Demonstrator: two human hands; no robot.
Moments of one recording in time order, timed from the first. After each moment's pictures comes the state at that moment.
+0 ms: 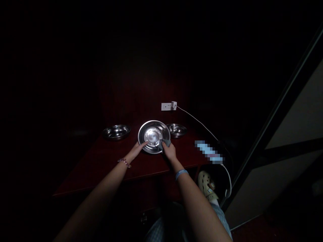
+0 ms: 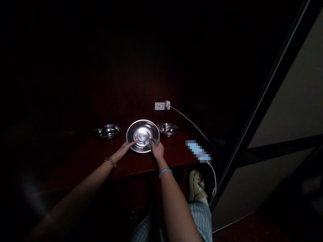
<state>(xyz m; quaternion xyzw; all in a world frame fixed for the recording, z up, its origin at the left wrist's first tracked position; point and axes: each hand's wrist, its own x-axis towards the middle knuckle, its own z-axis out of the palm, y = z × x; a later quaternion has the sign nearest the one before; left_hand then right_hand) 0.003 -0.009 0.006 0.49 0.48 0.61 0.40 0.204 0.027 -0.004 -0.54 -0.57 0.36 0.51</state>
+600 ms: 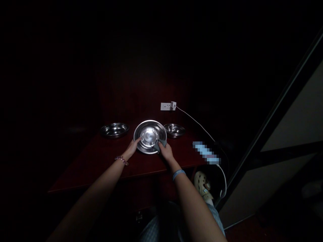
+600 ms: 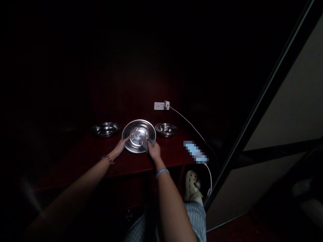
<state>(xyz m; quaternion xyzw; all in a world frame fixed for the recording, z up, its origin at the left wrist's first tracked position) -0.007 0.003 0.000 0.44 0.50 0.65 0.36 0.201 0.026 -0.009 -0.50 -0.61 0.38 0.49</state>
